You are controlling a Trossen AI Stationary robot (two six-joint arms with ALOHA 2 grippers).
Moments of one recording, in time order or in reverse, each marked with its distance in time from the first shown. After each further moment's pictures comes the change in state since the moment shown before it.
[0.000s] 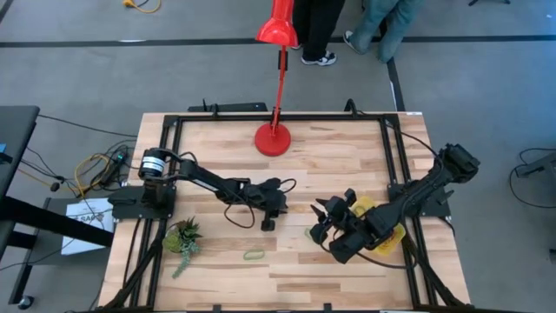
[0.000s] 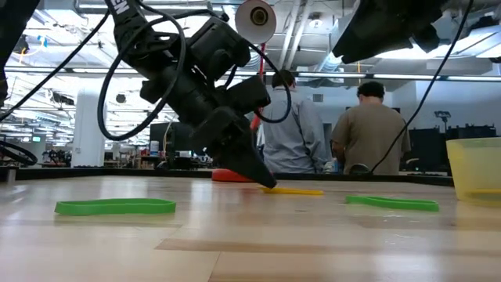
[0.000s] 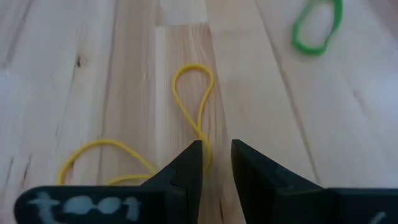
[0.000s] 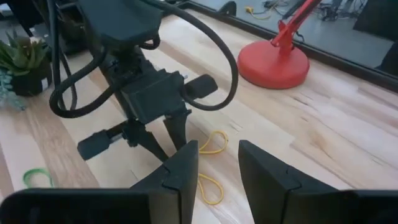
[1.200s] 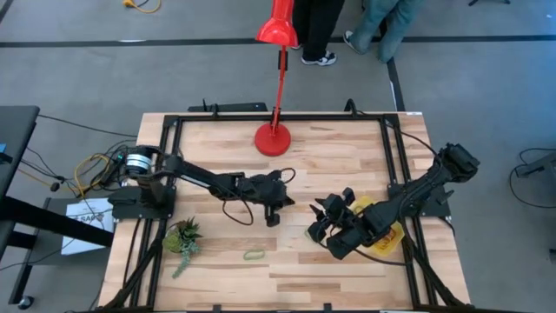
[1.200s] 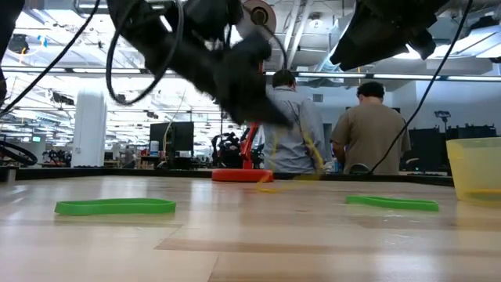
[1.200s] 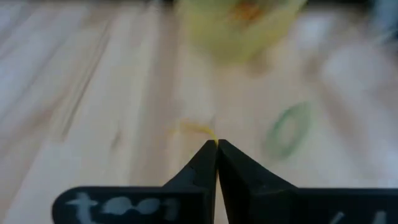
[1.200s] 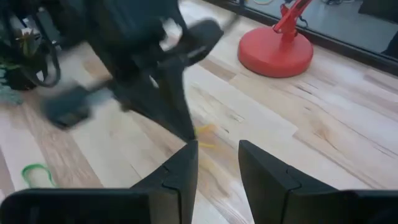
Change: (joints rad) left arm 0.000 -0.128 0.008 0.066 -0.026 -0.119; right arm -0.033 0.000 0.000 0.003 -0.061 0.002
